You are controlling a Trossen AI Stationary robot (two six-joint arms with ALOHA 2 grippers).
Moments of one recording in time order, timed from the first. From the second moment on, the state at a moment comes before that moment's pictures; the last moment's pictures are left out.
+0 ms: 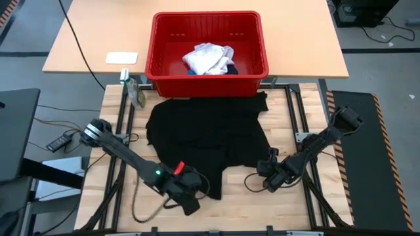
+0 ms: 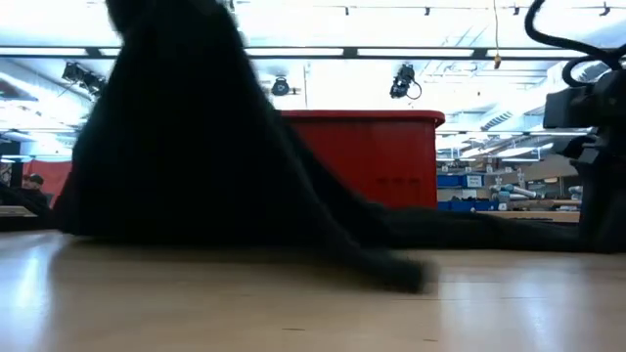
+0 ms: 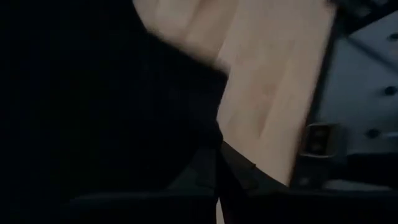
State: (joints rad) left arm -0.58 1.74 1.43 -0.71 -0.27 -0.98; right arm 0.64 1.53 0.62 -0.56 0.42 0.78
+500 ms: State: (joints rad) left arm -0.58 1.49 1.43 -0.69 -0.26 -0.77; right arm 0.53 1.24 0.87 -1.06 -0.08 0.61
